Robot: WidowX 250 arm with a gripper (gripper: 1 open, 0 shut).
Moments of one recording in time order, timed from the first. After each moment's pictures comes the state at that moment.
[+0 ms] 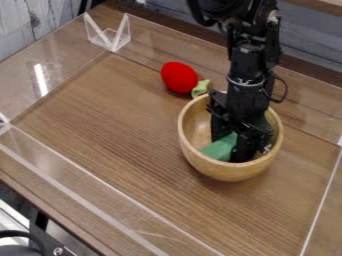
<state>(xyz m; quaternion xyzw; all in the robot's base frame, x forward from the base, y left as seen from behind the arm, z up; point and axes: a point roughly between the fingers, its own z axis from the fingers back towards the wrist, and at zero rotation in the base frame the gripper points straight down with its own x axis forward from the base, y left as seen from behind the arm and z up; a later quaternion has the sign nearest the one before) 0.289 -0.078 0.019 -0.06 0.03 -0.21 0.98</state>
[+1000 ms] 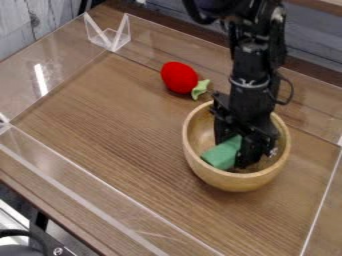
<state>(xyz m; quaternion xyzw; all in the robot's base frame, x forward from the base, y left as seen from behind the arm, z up) 0.277 -0.070 0.044 -0.05 0.03 -0.20 0.98</state>
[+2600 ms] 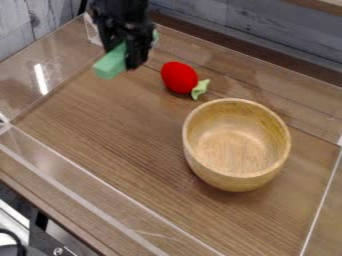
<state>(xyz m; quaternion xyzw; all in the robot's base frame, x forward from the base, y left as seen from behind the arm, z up) 0.286 0.126 0.093 0.00 -0.04 -0.02 1.00</state>
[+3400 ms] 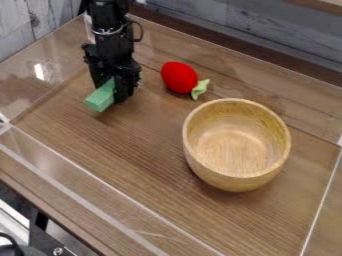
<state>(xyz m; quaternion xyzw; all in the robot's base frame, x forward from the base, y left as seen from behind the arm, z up) 0.296 0.142 0.031 0.02 -0.02 -0.01 1.00</state>
